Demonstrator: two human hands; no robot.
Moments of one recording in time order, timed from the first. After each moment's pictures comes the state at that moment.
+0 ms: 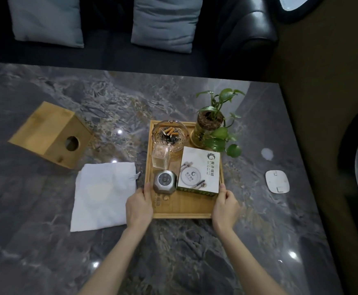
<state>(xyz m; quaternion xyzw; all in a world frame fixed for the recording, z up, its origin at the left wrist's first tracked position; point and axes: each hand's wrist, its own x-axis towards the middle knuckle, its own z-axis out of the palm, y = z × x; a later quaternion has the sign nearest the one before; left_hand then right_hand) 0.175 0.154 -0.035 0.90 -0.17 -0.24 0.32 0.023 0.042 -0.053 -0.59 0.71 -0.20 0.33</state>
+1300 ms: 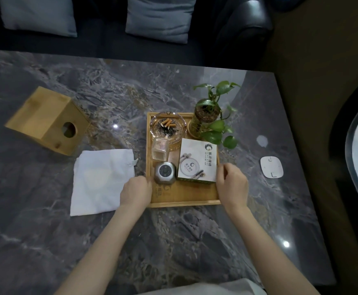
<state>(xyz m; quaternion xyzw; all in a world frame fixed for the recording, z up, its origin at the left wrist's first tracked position) 0.183 0.156 -0.018 0.91 -0.29 -0.28 0.09 0.009 0.027 -0.005 -0.79 0.56 -0.17 0.20</state>
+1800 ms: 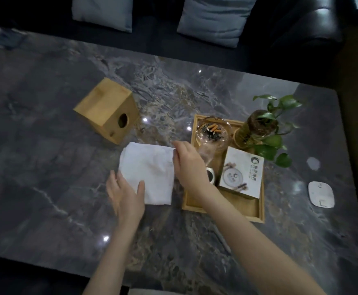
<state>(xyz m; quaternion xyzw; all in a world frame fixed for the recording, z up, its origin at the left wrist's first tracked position) 0.220 0.243 -0.022 0.96 -0.05 -0.14 0.25 0.176 0.096 0.014 -0.90 0.24 -0.14 0.32</state>
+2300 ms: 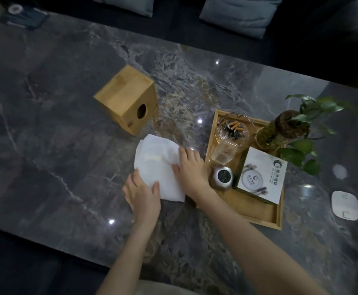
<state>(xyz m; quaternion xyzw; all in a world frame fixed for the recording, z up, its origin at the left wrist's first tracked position) 0.212 0.247 -0.041 0.96 -0.01 -0.15 0.25 0.193 0.119 -0.036 -0.95 0.23 0.07 0.21</state>
